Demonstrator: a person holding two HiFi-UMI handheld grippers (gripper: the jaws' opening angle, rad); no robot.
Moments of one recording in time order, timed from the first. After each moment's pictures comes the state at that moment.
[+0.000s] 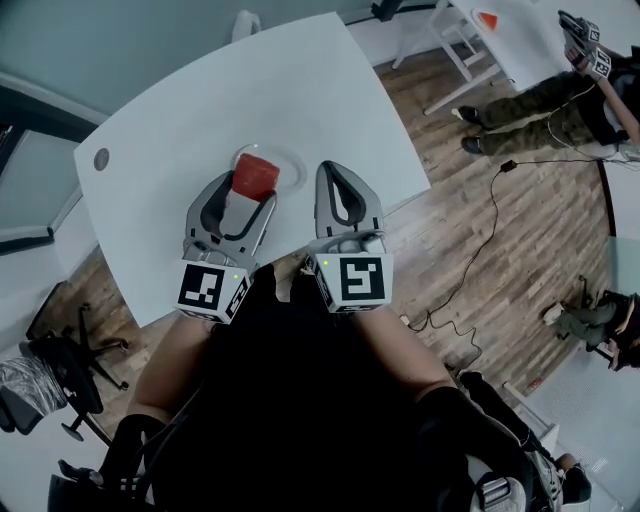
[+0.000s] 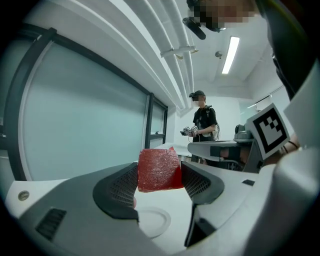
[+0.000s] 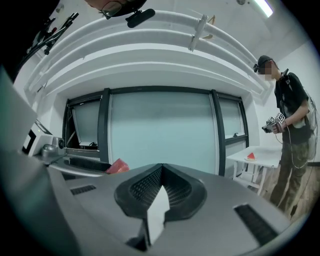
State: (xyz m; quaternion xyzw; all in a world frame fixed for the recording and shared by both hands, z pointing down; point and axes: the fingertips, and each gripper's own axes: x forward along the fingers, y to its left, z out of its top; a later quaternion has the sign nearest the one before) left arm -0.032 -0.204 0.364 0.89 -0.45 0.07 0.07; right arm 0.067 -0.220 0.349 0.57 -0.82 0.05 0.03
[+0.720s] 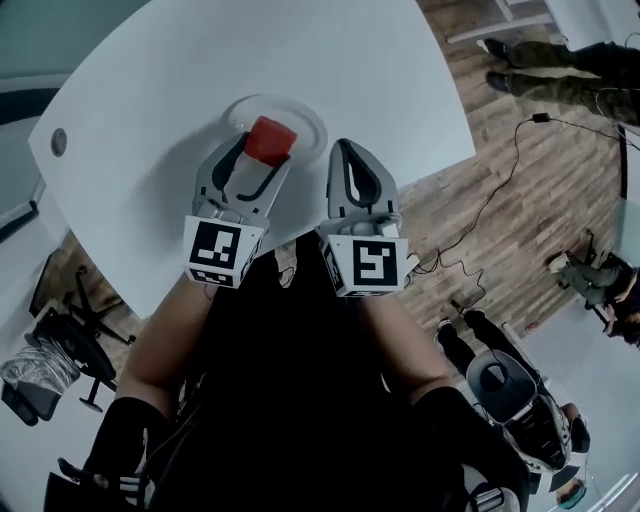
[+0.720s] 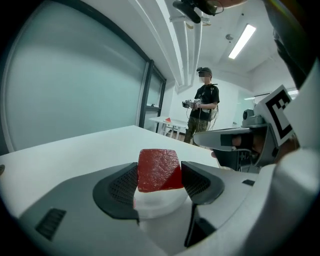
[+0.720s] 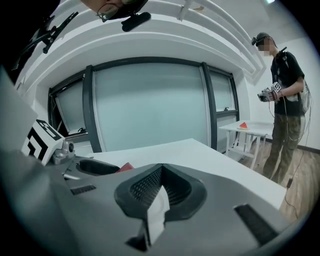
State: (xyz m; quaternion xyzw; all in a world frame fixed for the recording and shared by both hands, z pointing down) left arm -0.029 -0.240 0.502 0.89 -0.39 0.18 0.16; right arm 0.063 -0.235 0.471 0.60 -0.78 0.15 0.11
